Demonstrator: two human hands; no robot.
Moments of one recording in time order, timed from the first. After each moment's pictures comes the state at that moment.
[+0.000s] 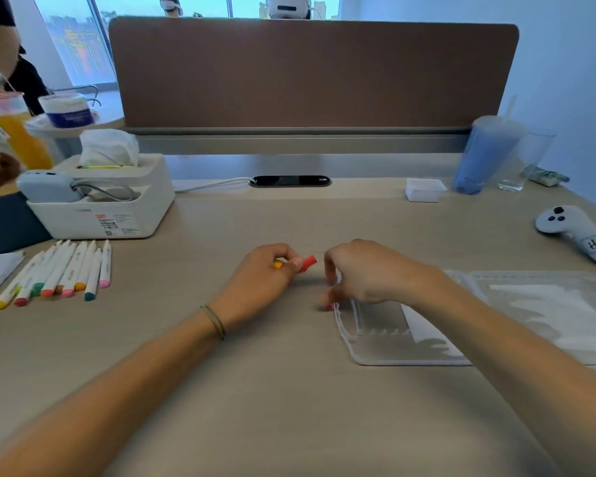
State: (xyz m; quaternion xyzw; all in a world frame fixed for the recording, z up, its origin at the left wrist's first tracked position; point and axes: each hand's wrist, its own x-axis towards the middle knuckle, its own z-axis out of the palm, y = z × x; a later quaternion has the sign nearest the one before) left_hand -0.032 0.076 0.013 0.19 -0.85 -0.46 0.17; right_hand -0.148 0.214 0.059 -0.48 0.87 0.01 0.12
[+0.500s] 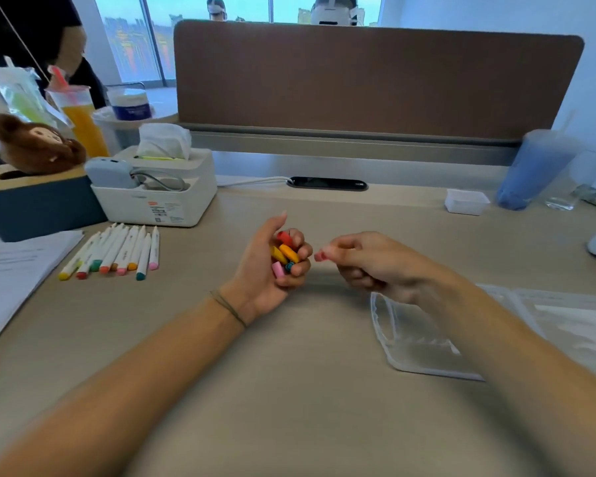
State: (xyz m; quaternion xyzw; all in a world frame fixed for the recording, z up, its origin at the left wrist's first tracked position) left_hand -0.005 0.048 0.025 0.14 -0.43 -0.88 0.14; right_hand -0.139 0.186 0.050 -0.37 0.68 -0.47 0.42
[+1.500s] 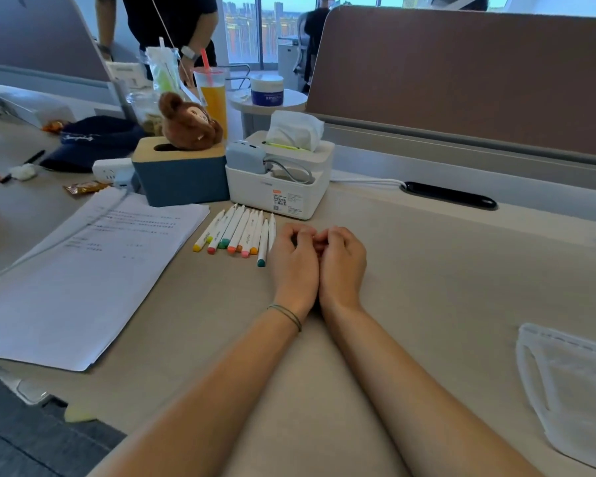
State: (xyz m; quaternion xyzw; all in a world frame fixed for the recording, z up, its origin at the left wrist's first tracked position) left_hand 0.057 -0.033 -0.011 0.44 -0.54 -0.52 0.50; right_hand 0.012 -0.010 -0.015 -0.21 0.63 -0.73 0.18
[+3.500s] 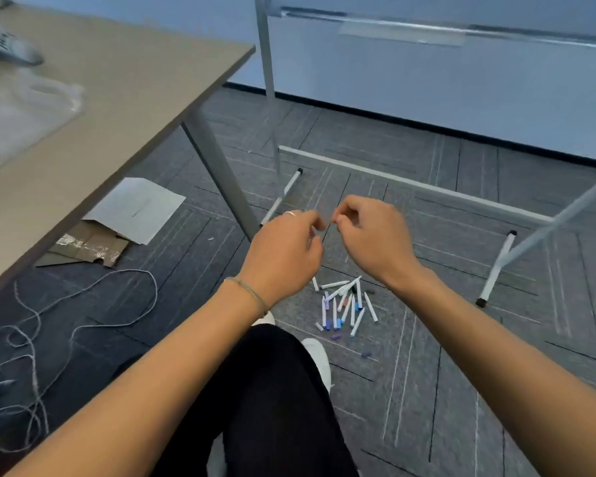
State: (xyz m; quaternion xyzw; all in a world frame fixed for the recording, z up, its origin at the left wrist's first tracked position) left_hand -0.061 0.634 -0.142 -0.37 -0.89 -0.27 -0.03; right_hand -0.003 0.785 -0.146 0.18 0.93 -0.29 -0.15
